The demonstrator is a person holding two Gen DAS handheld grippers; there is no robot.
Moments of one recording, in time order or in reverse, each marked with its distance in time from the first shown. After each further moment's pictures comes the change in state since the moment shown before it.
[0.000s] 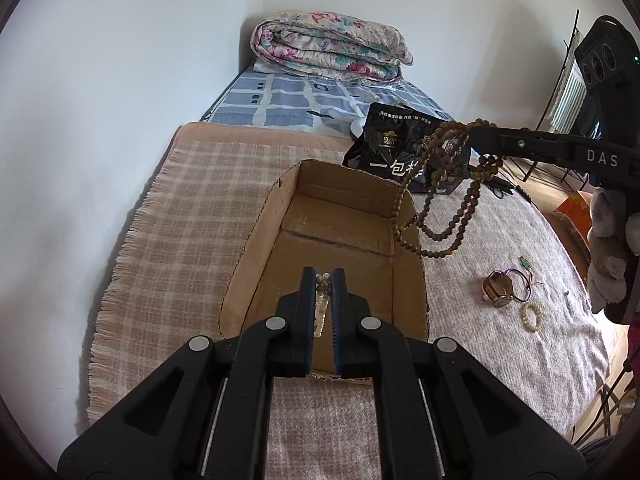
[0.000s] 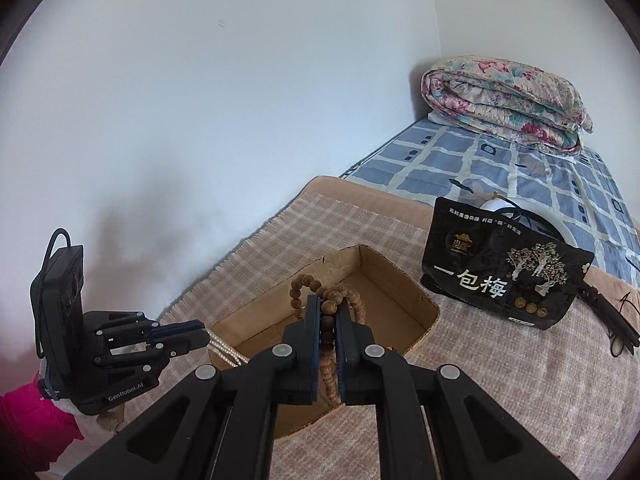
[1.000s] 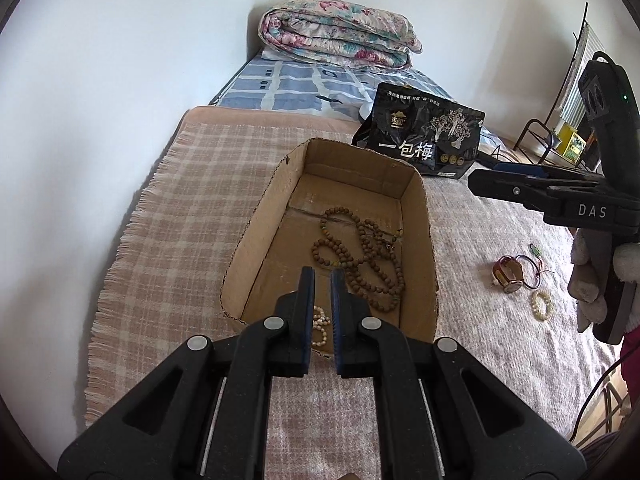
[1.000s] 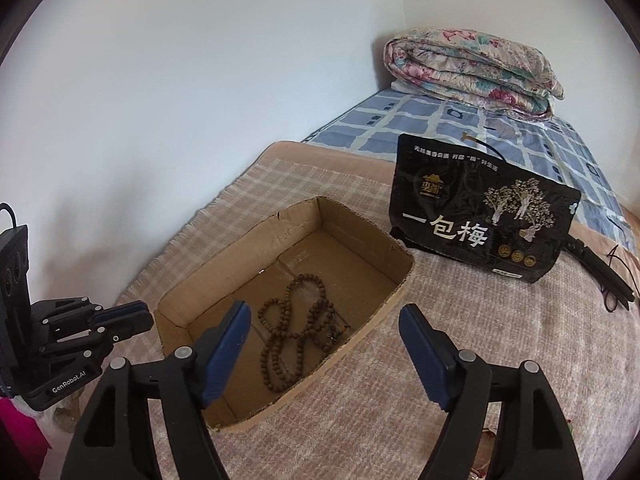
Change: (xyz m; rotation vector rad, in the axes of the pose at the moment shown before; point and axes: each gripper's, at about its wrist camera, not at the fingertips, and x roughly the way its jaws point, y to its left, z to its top) left arm 0.000 -0.005 -0.015 -0.002 0.033 0.039; right arm 0.024 -0.017 -0.040 0.057 0.062 -0.141
